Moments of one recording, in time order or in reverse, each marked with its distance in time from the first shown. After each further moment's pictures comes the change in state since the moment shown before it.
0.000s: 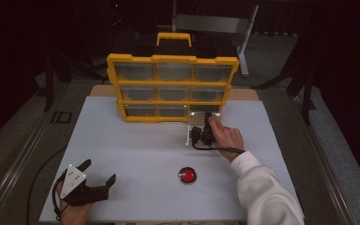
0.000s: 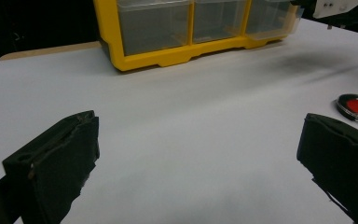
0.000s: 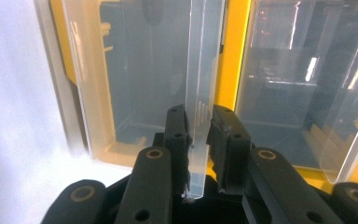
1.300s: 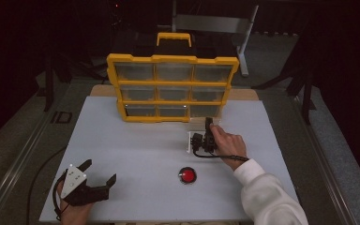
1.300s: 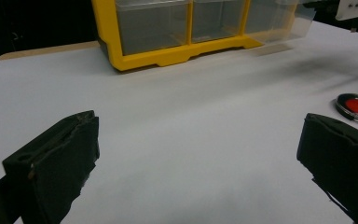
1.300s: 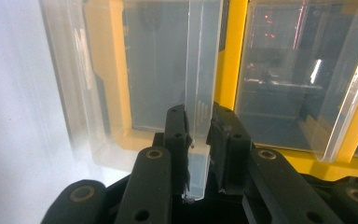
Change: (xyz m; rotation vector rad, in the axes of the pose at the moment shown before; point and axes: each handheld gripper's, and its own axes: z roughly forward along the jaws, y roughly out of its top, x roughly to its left) left arm -0.001 0.000 0.001 0.000 -0.003 -0.002; right arm 0.002 -0.005 -0.027 -0.018 0.027 0.006
